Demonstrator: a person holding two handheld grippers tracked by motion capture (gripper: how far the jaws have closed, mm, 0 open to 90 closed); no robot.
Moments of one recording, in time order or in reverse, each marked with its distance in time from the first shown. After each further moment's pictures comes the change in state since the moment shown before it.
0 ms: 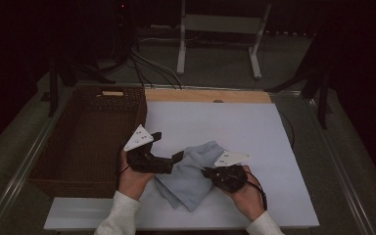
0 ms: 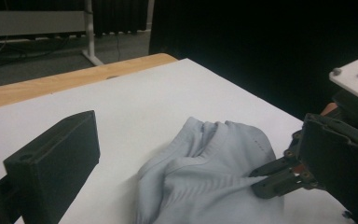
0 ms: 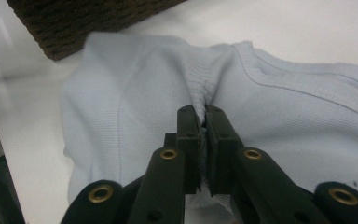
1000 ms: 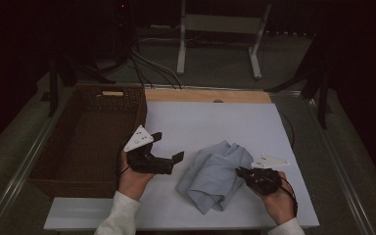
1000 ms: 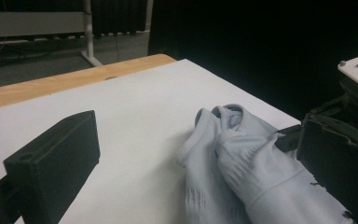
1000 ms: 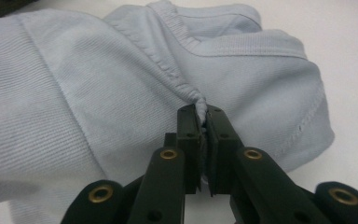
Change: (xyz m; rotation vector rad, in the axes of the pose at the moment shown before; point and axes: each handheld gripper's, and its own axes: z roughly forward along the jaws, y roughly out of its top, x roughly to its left) left arm -0.001 0.000 0.000 -0.003 -0.004 0.002; right arm -0.048 -0.052 -0.049 0.012 -0.188 0.119
